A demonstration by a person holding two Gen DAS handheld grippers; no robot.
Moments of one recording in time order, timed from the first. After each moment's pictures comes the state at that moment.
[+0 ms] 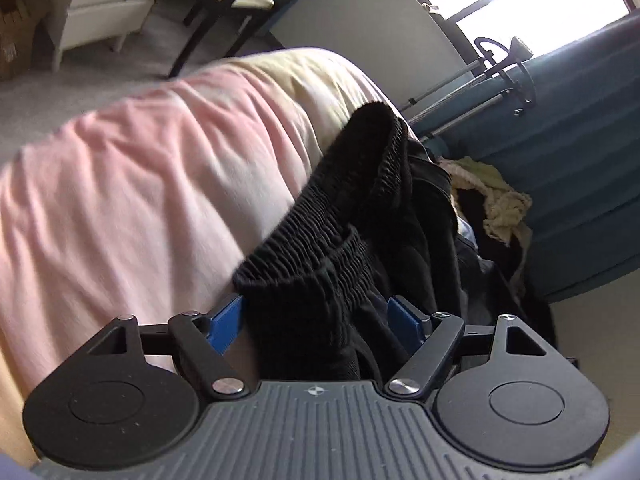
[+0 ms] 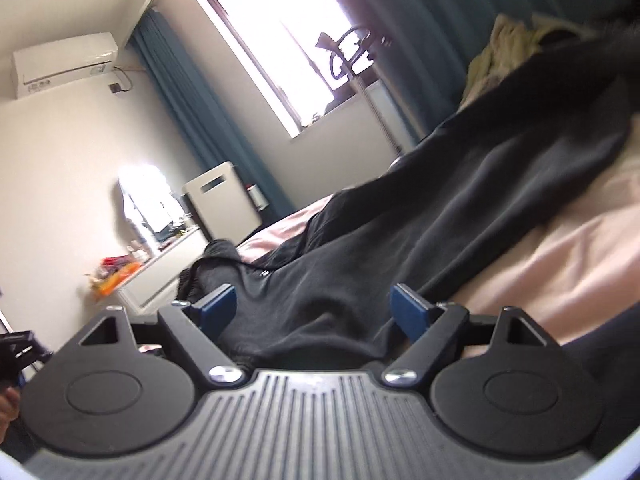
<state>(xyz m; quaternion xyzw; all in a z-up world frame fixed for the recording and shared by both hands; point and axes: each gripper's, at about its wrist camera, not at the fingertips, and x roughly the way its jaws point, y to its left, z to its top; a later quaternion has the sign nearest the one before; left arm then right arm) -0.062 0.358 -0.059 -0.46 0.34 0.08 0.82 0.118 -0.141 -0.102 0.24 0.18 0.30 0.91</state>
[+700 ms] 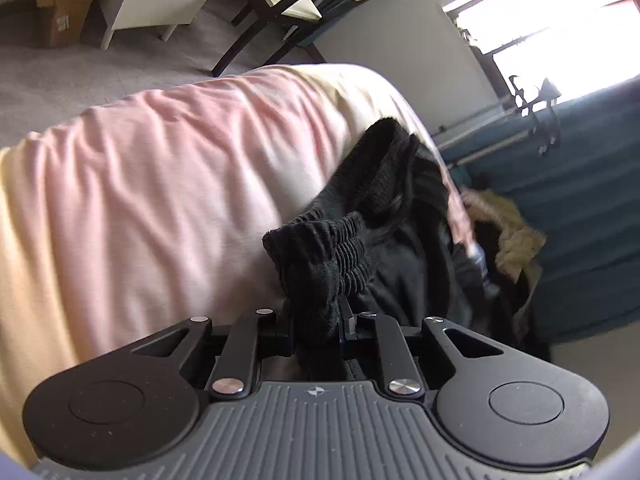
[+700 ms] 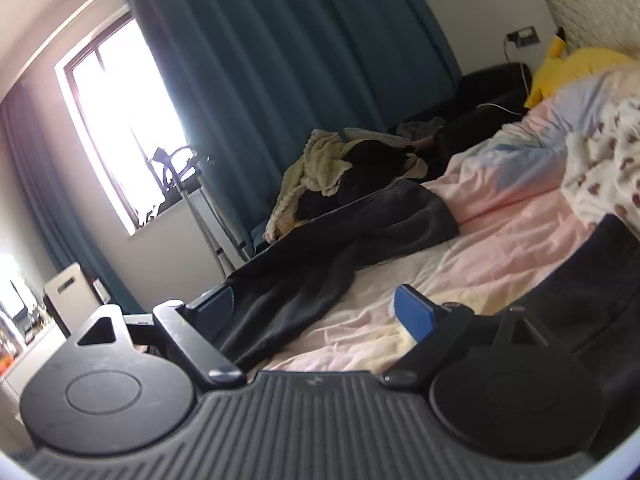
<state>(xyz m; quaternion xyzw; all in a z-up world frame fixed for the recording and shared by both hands) -0.109 0.358 -0.059 -0.48 0.34 0.14 0.80 0.015 -0.338 -0.019 0.27 0.15 0.02 0.95</state>
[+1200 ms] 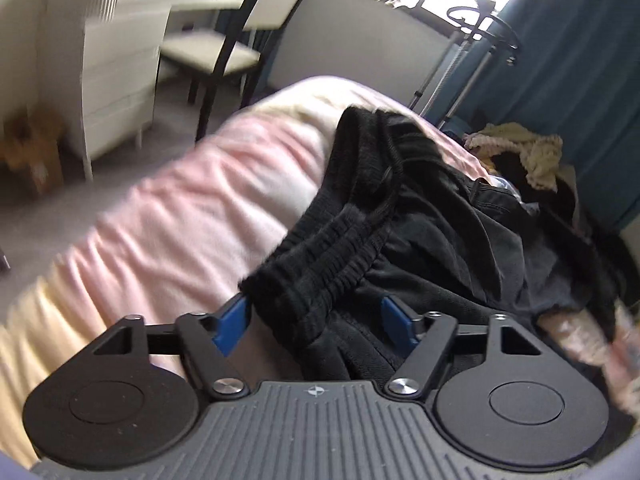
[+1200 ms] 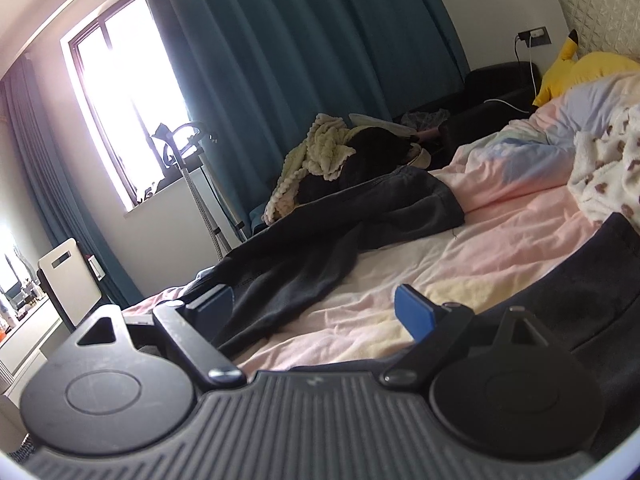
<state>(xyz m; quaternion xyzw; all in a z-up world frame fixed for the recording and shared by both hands) -0.117 0.303 -0.006 -0.21 0.33 0.15 0.91 0.027 -0.302 -0.015 0.22 0.17 0.03 0.96</state>
